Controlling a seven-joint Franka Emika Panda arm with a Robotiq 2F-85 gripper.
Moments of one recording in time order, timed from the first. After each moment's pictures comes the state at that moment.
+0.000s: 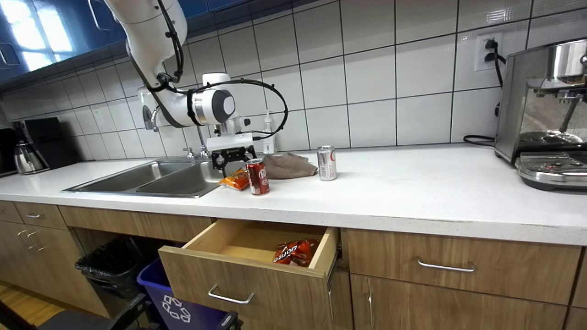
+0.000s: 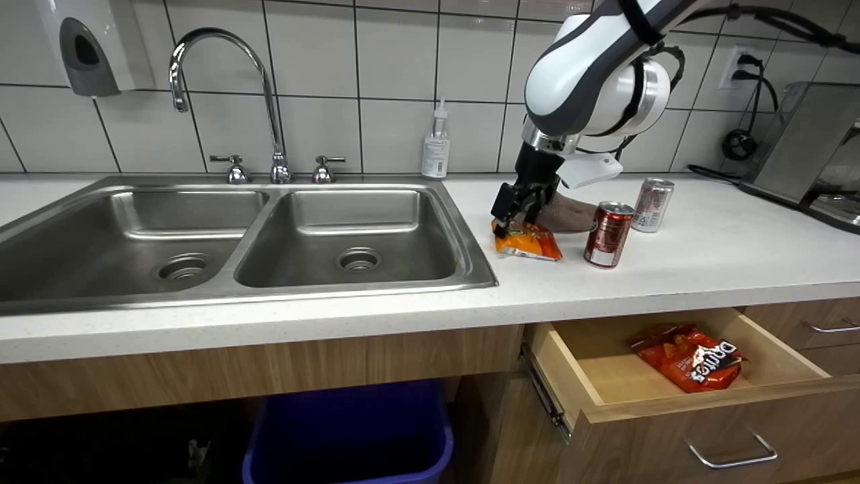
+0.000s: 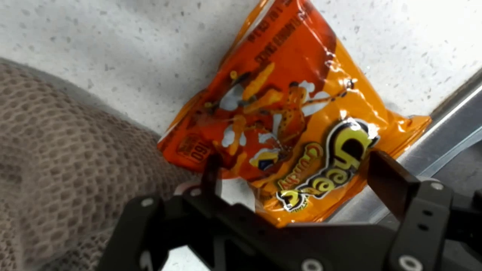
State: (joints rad) arm 0.04 0.64 0.15 -1.76 -0.04 2.58 -0.36
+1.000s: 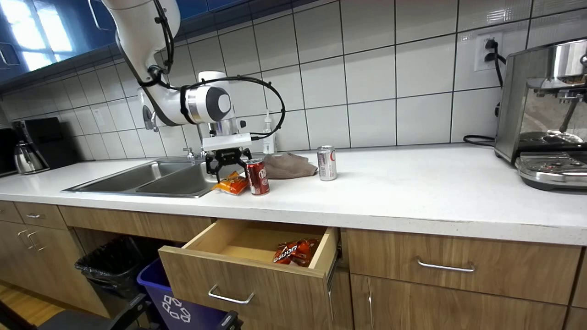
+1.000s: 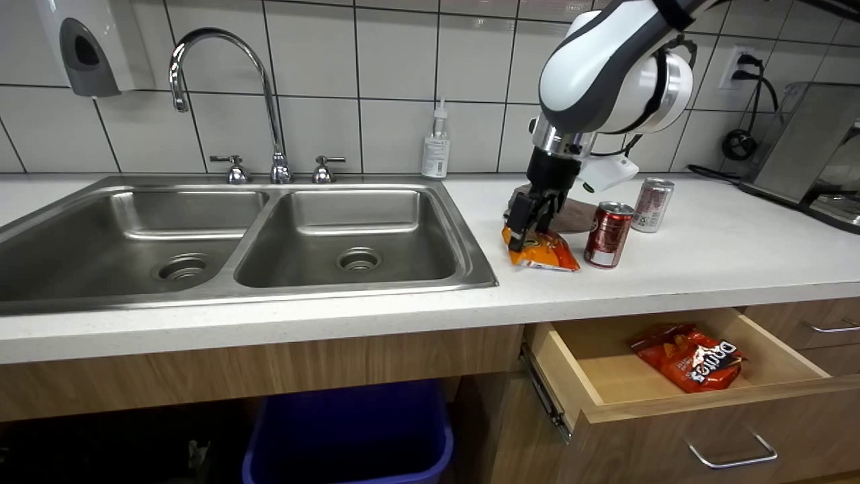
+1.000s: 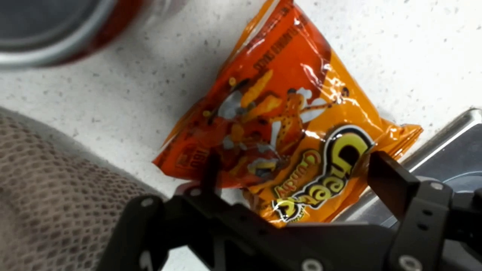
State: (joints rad) arm 0.01 0.56 0.18 -1.88 -0.04 2.54 -0.45
